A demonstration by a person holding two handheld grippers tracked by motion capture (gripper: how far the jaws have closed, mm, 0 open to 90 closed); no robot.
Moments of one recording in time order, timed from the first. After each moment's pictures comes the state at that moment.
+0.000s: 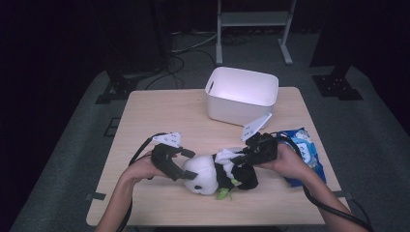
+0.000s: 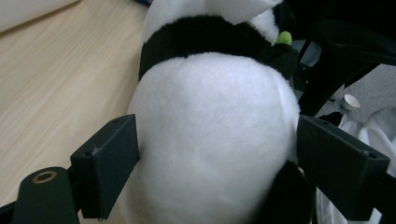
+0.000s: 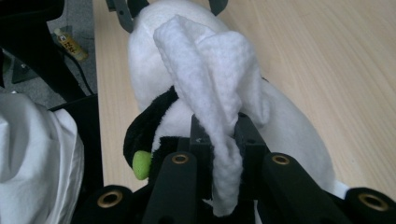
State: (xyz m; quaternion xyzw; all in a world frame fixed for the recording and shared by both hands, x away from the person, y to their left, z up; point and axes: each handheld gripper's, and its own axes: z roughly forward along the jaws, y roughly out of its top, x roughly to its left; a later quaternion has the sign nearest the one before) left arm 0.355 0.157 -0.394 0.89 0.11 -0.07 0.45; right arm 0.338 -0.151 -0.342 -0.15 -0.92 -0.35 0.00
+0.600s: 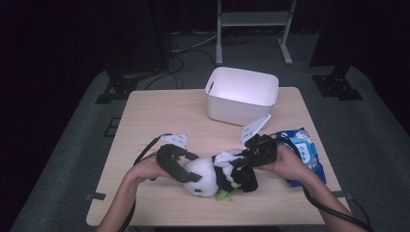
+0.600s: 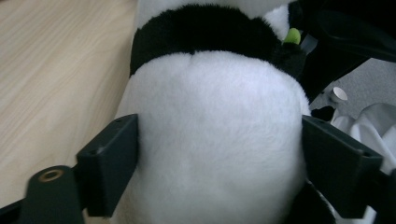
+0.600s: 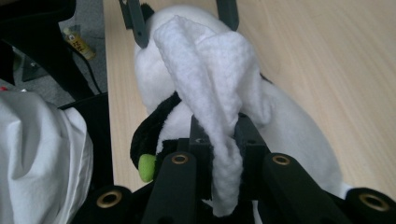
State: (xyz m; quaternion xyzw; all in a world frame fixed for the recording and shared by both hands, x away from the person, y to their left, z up) left arm 0.358 0.146 -0.399 0.89 0.12 -0.09 0.43; right arm 0.335 -0.149 -0.338 -0.15 -0.92 -0.35 0.01
